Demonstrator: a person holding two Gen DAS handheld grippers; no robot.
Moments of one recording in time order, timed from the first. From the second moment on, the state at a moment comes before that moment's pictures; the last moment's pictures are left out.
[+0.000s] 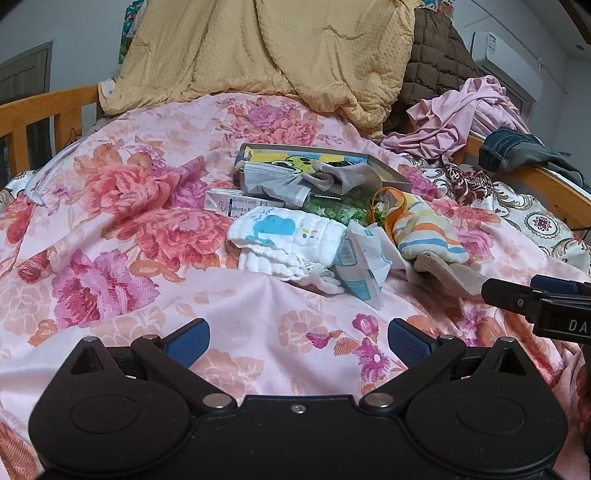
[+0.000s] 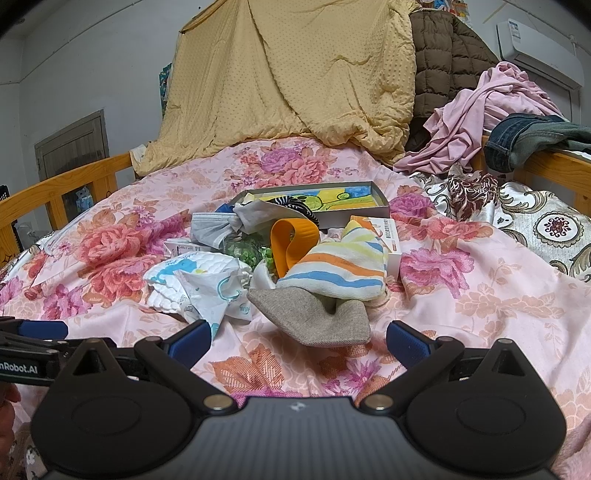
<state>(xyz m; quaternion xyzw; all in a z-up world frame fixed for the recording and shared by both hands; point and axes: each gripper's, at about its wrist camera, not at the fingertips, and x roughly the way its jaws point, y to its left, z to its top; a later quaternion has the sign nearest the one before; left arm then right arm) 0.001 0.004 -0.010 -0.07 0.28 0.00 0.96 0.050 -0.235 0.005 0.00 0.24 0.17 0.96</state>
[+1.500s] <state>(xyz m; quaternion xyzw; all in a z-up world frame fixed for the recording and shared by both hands) 0.142 -0.028 -0.010 -0.03 0.36 -0.10 0.93 0.121 -0.188 -0.018 -0.21 0.27 0.22 0.91</state>
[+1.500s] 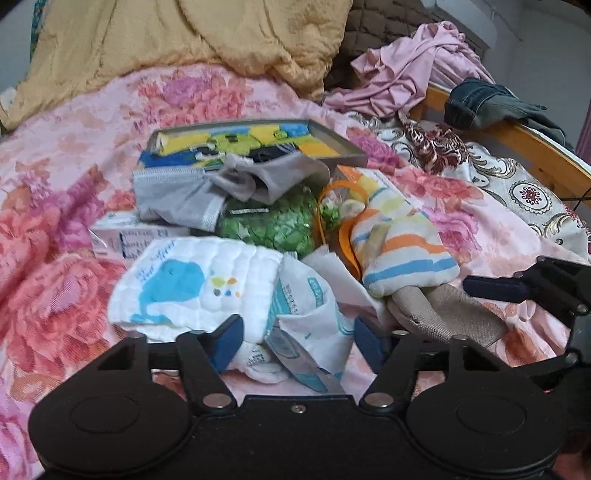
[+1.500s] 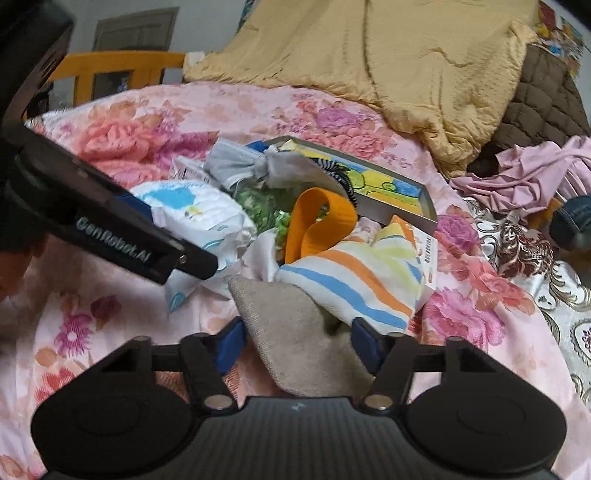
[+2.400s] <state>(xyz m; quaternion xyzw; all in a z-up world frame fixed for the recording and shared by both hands) 0.120 -0.017 0.026 -0.09 0.31 -0.10 0.94 0.077 -0.205 0.011 -0.19 0.14 0.26 0.94</state>
